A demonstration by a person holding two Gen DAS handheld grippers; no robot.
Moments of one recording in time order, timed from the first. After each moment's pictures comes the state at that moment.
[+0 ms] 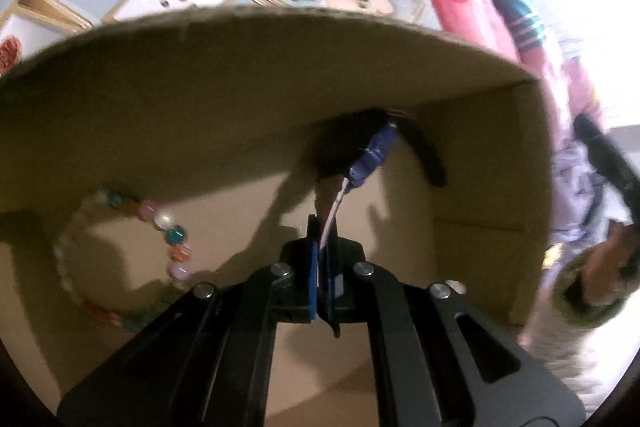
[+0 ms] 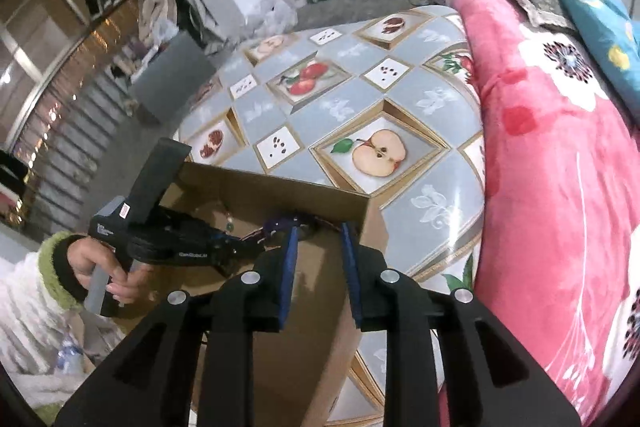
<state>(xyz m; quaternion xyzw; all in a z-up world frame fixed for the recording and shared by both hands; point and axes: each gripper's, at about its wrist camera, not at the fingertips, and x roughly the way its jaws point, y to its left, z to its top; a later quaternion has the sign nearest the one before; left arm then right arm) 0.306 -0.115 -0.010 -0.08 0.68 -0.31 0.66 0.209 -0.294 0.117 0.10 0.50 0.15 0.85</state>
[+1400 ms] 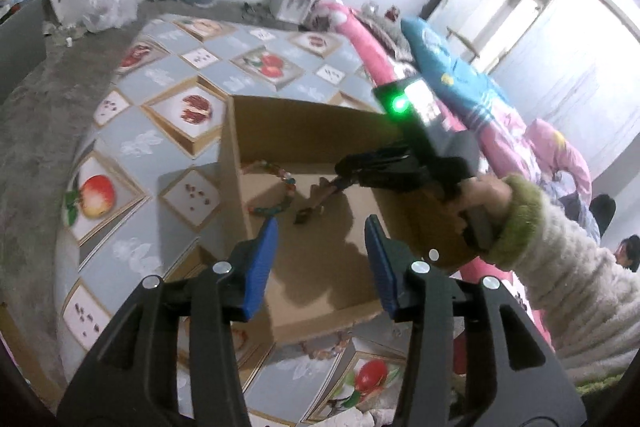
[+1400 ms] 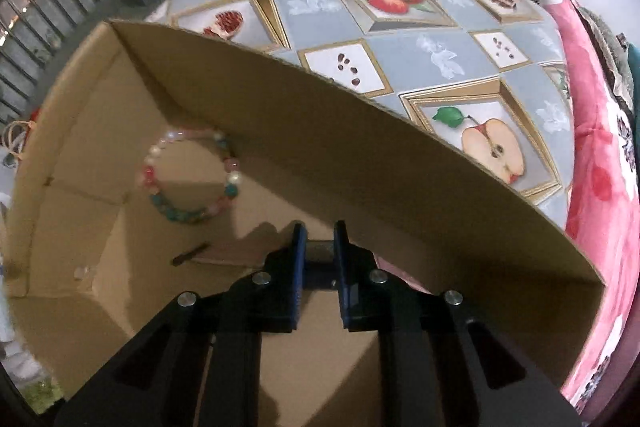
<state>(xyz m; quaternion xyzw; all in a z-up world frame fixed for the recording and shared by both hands) 0.134 0.055 0.126 -0.12 0.43 -0.26 0.86 0.260 -0.126 0.009 -0.13 0.60 0.14 0.78</state>
